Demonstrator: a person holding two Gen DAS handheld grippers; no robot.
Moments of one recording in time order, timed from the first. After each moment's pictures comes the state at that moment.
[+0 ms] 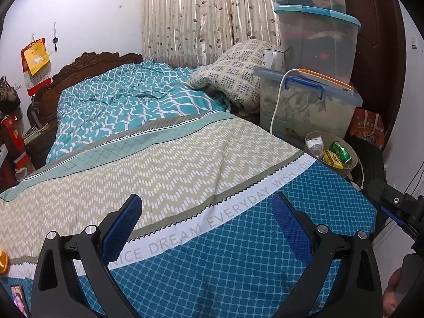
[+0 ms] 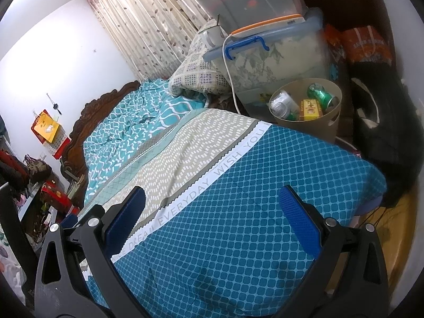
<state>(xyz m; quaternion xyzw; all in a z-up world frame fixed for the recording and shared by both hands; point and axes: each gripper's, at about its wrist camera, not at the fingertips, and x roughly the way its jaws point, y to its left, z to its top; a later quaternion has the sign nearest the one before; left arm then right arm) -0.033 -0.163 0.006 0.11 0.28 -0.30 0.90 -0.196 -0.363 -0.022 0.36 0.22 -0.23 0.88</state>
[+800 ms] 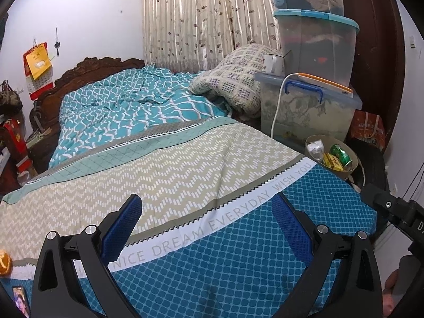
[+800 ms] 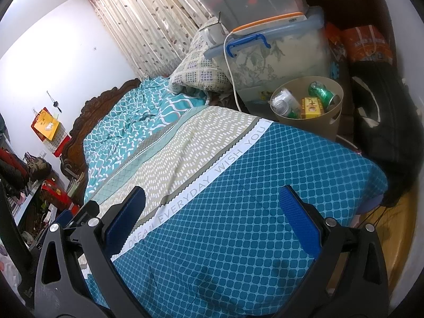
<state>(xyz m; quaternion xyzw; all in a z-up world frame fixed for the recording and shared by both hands) -0.040 -0.161 0.012 0.11 0.26 -0.29 0.91 -0.195 -0.362 -0.024 0.36 0.23 -0.22 0.88</state>
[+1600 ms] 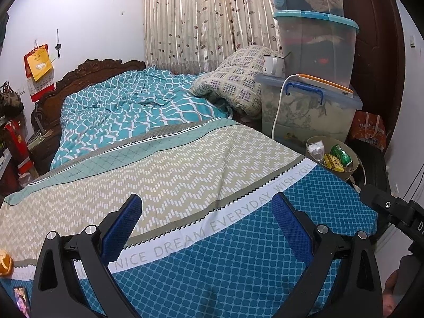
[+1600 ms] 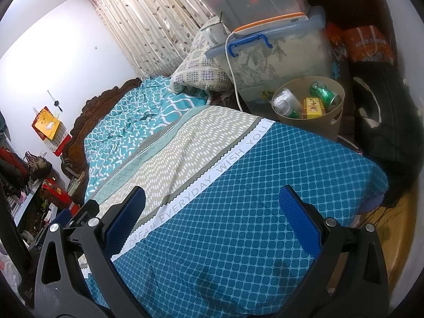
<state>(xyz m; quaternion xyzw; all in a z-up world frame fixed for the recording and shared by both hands) -0.043 -0.162 0.015 0.12 0.26 -0.29 0.91 -0.191 -0.362 -0.024 0.36 0.23 -0.22 0.88</state>
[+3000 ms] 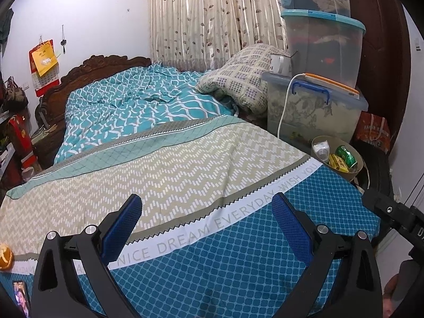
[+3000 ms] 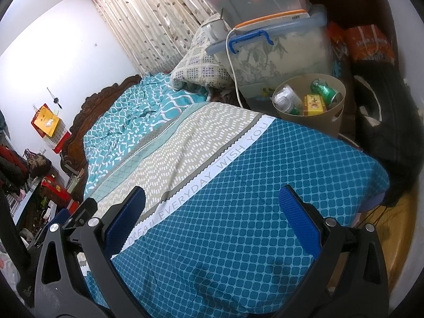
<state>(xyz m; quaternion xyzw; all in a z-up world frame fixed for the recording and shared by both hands) -0.038 -0.158 0.011 0.11 0.27 -0.28 0.92 -0.188 -0.364 -0.027 0.35 0.23 -0.22 0.88</state>
